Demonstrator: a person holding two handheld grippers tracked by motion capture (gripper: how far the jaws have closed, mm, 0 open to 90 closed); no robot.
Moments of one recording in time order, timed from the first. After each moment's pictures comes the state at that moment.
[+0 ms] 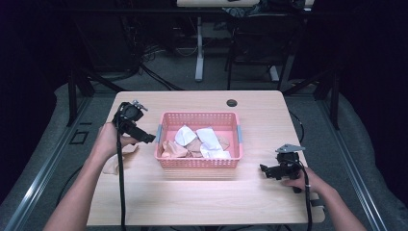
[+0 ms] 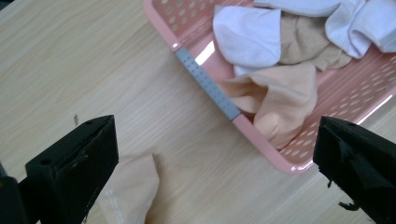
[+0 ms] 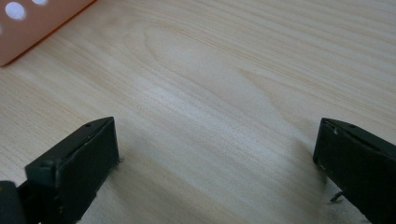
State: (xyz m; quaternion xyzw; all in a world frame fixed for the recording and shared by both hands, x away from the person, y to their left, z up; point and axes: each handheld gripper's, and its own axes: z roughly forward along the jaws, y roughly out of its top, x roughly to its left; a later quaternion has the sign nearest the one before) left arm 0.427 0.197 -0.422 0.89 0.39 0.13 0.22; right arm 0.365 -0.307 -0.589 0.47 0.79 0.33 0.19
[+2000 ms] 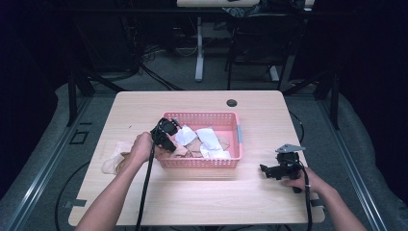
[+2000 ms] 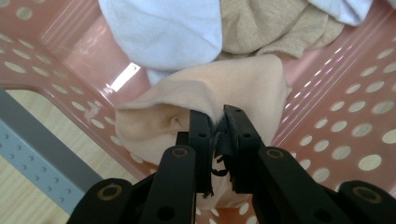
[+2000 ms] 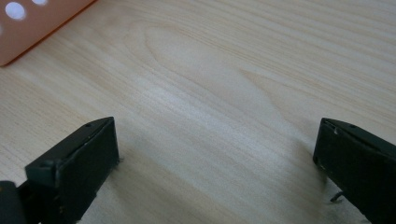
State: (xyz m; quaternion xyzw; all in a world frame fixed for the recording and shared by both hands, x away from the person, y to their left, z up) left arm 0.448 0.122 -0.505 0.93 0.34 0.05 0.15; right arm 0.365 -0.307 -0.589 0.47 0.79 0.33 0.19
